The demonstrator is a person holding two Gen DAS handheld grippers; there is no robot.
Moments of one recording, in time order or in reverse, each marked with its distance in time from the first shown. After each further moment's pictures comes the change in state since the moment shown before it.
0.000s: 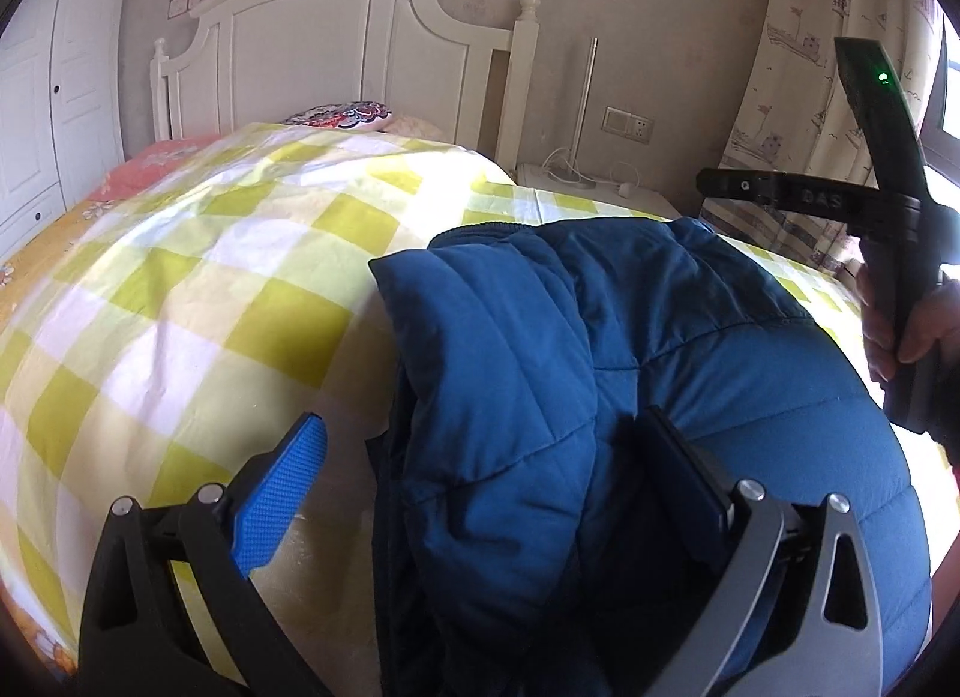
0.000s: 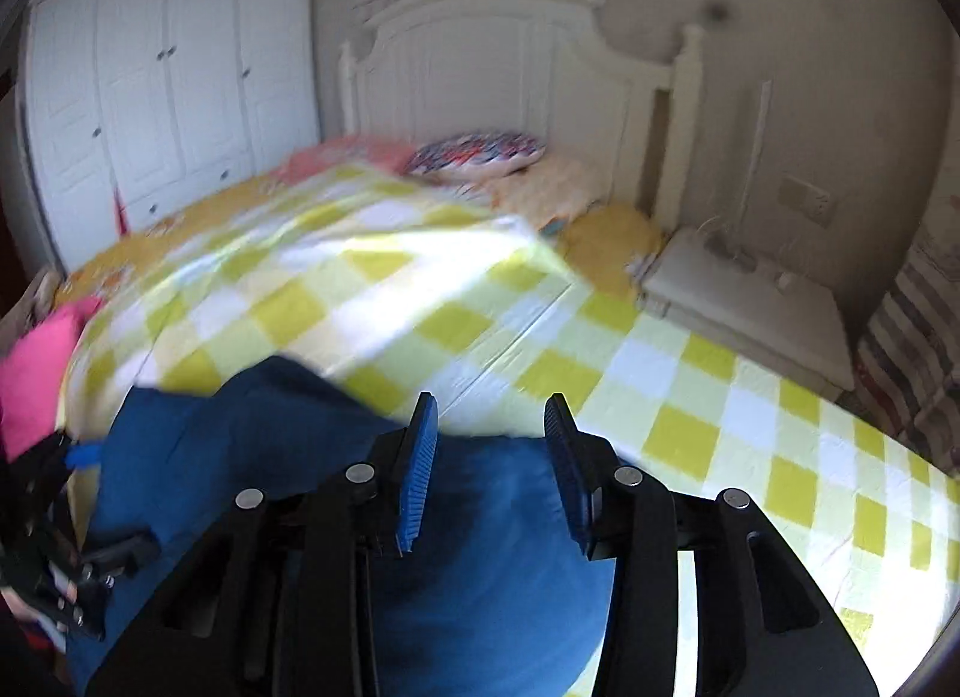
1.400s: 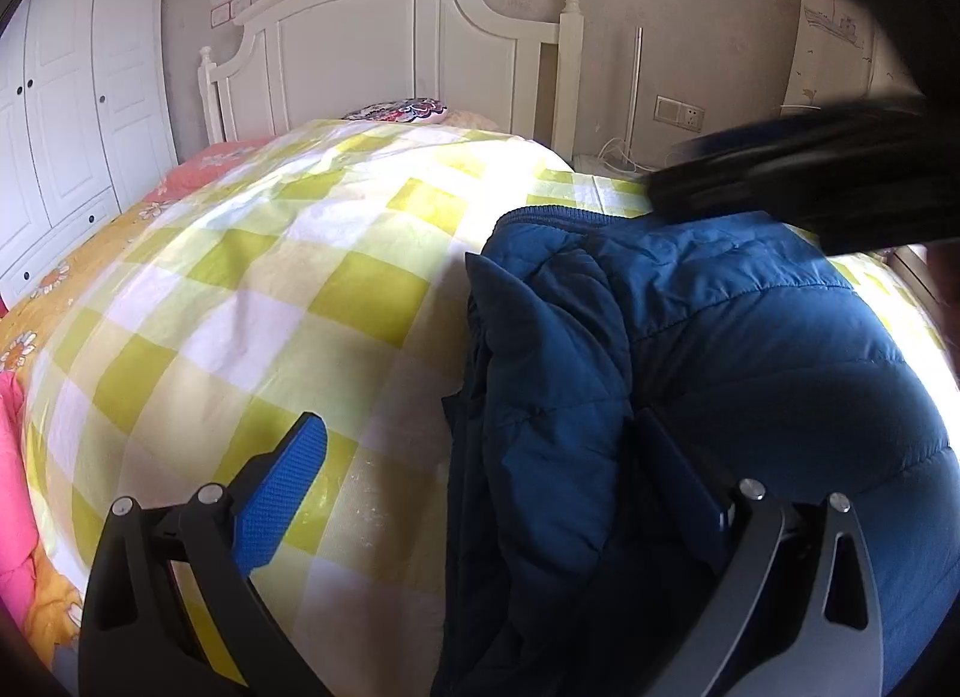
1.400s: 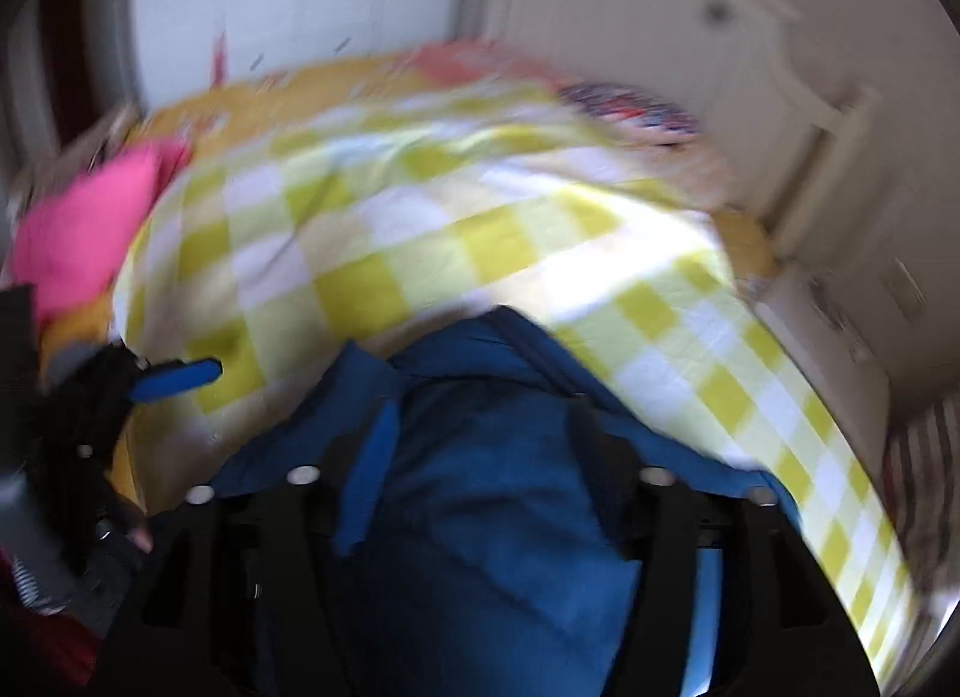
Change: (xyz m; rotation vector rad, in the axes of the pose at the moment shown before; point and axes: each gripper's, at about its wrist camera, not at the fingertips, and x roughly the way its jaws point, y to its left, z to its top) left arm -0.020 0.008 -0.019 0.009 0.012 0.154; right arm 0.005 0.135 0.012 -0.270 0.169 0.095
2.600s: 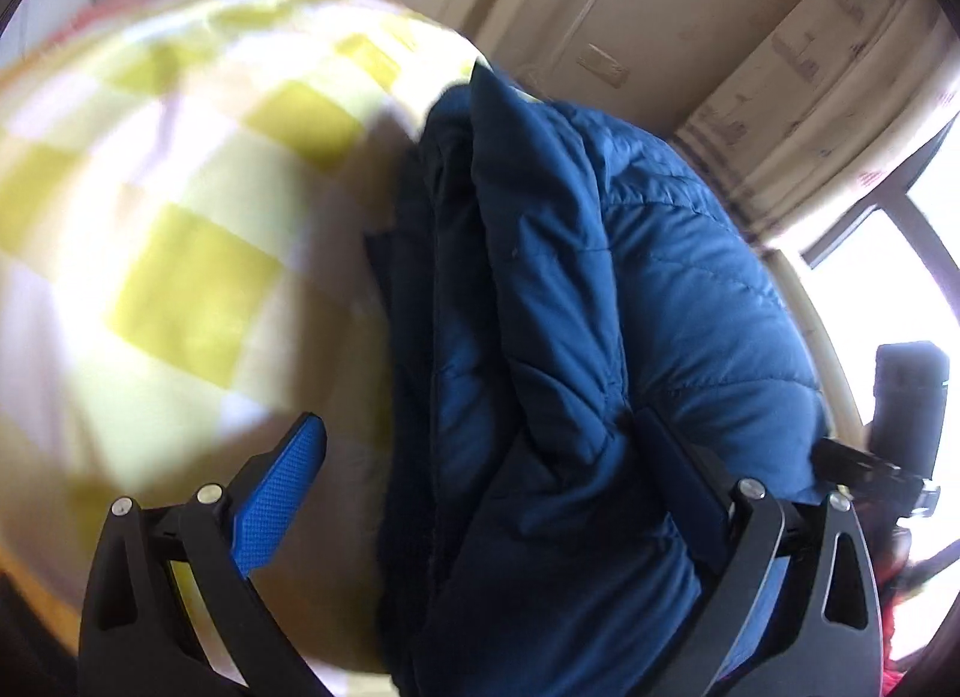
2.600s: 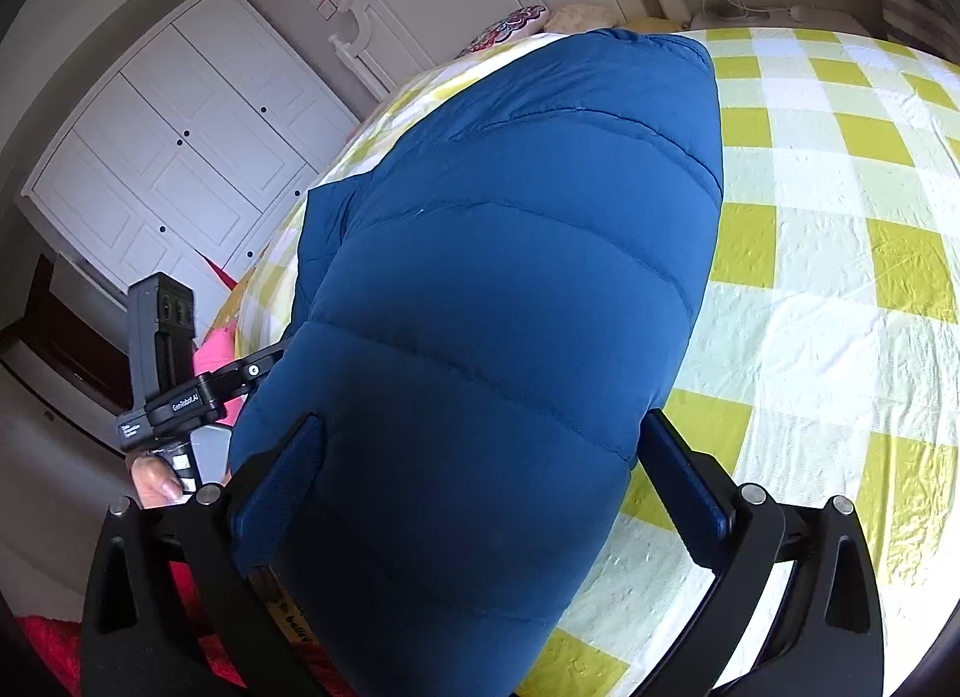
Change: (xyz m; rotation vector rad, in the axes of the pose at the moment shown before) left arm 0.013 0.044 -0.034 -0.212 0.264 -0.460; right arm -0.048 -0.027 -0.195 0.683 -0.044 0.315
